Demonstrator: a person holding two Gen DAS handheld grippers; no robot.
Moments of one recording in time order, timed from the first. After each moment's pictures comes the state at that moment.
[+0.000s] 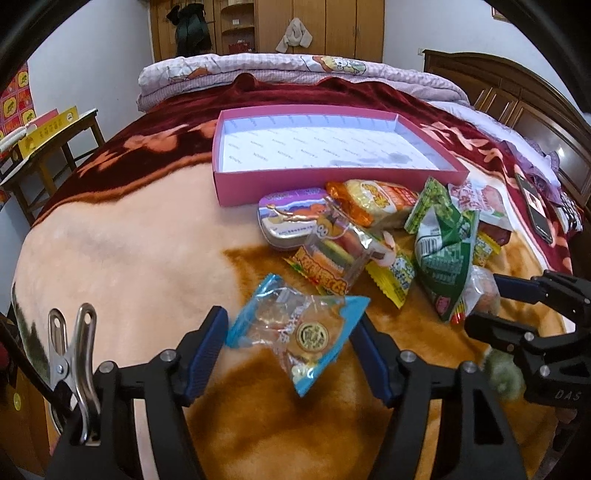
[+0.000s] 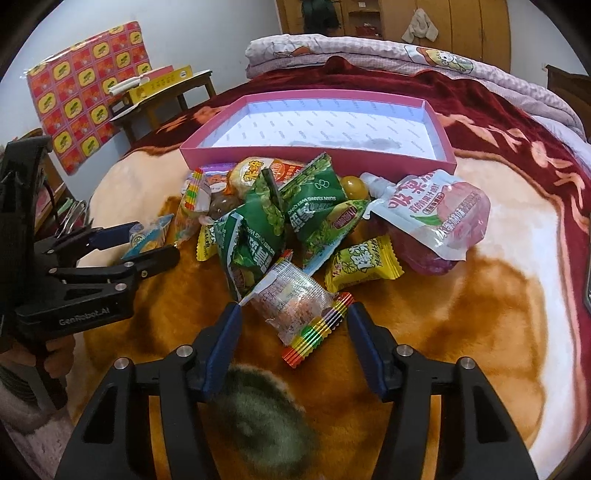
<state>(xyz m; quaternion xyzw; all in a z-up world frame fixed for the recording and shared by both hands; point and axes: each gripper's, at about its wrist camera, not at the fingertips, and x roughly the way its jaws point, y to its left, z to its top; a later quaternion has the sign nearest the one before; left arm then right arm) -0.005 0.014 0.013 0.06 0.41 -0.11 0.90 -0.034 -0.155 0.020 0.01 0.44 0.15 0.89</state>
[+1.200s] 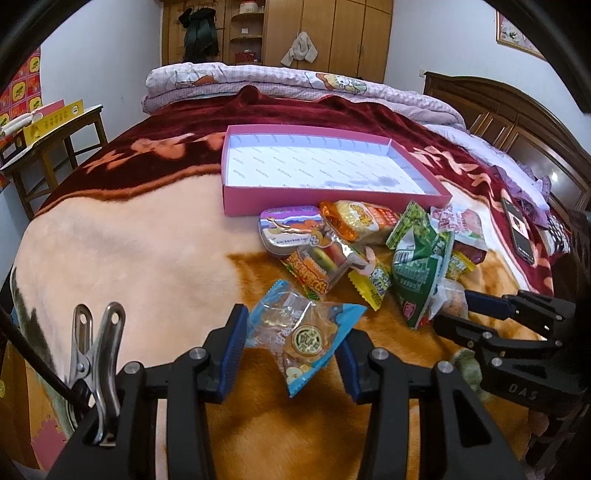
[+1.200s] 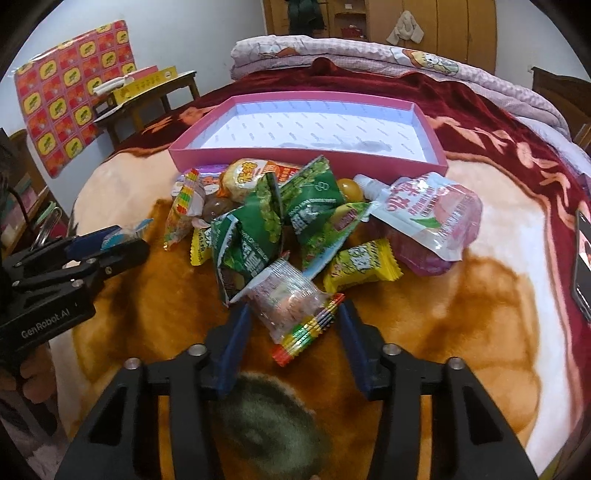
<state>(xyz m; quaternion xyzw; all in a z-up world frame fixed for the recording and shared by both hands) -0.025 0.025 0.032 0.02 0.39 -0.12 0.91 -0.038 -0.147 0.023 0.01 0.44 0.11 0.89</state>
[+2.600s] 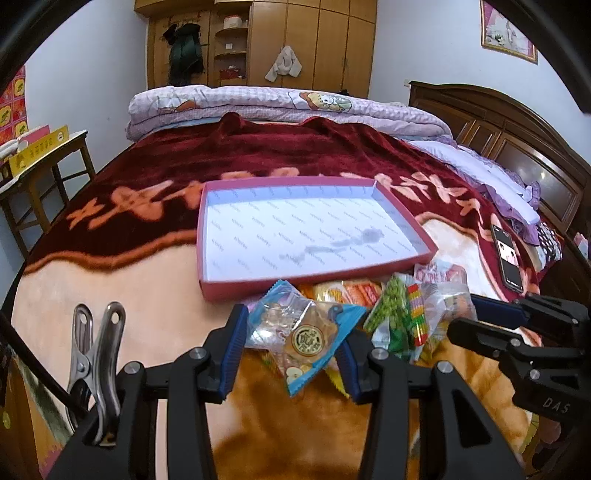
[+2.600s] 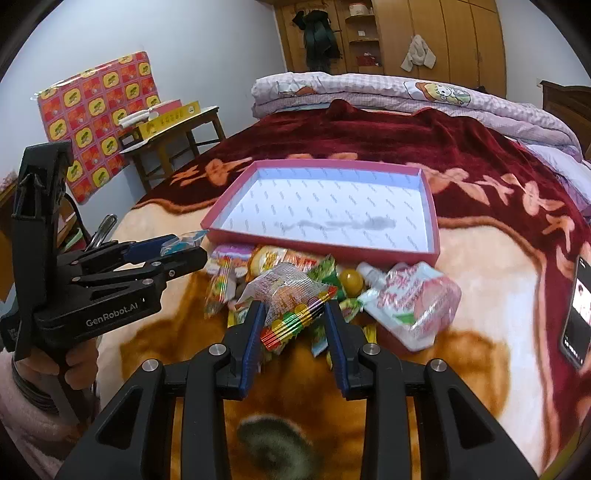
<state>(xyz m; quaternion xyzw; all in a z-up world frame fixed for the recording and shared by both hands) 0.018 0.002 0.082 0.03 0.36 -0.15 0.92 -0.020 -0.159 0.088 0.03 0.38 0.16 0.91</state>
